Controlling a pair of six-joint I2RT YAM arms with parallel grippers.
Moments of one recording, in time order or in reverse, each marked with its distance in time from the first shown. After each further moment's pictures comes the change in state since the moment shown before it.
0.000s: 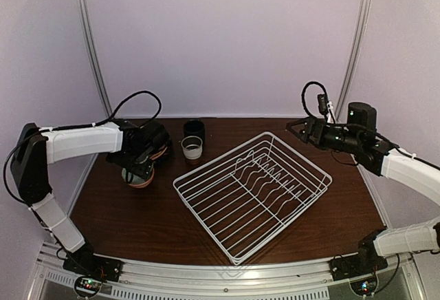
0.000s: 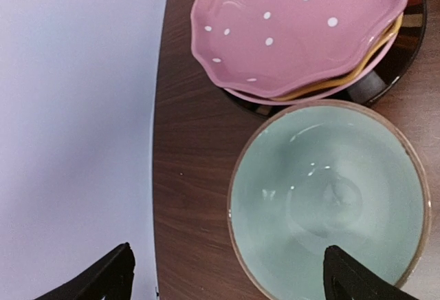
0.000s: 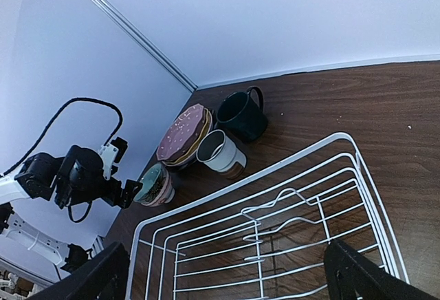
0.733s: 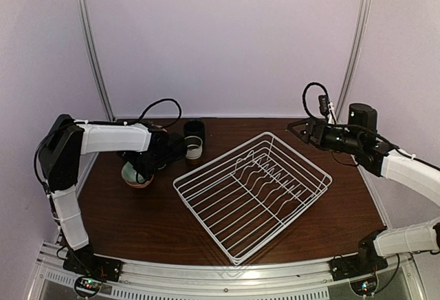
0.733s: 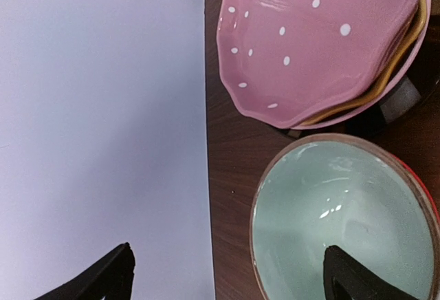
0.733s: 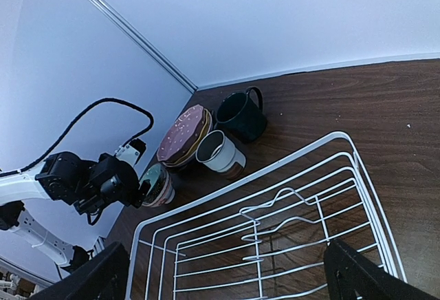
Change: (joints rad) left arm -0.068 0.266 0.171 -0.185 -0.273 -0.045; right arm -0.015 0.000 -0.015 0.021 -0.018 0.009
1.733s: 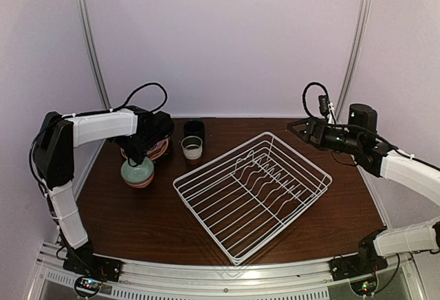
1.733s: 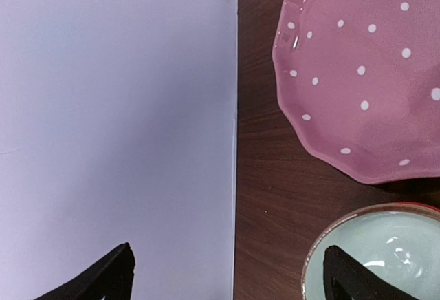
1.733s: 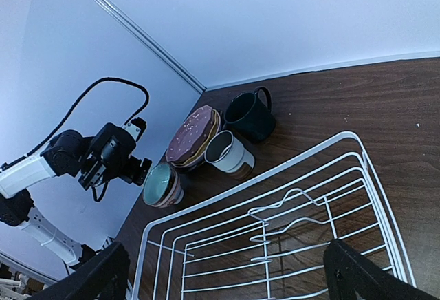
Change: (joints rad) left arm 0.126 -0.011 0.109 0.015 -0.008 0.133; right arm -0.009 0.008 -0.011 0.040 -0.036 0.030
